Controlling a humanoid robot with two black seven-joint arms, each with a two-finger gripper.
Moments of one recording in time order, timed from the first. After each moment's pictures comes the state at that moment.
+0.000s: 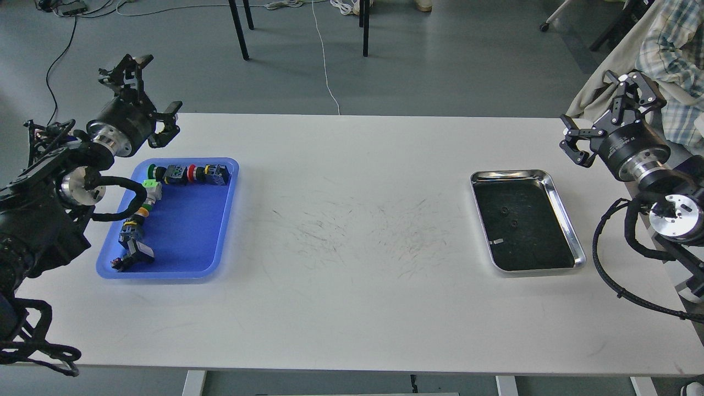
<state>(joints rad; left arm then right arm) -0.96 0.31 -0.41 -0.24 -0.09 -0.49 -0.28 0.68 -0.64 0.62 0.93 0.16 0.18 0.30</state>
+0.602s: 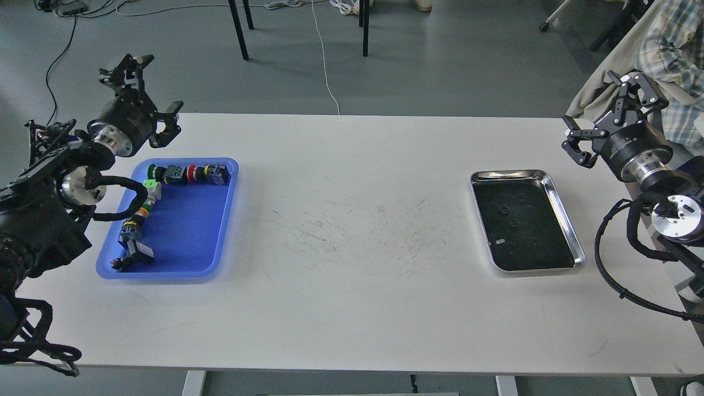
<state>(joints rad) -0.96 0.31 -0.41 -0.24 -0.09 -0.49 -0.28 0.67 -0.65 0.62 0.93 0.16 0.18 0.30</state>
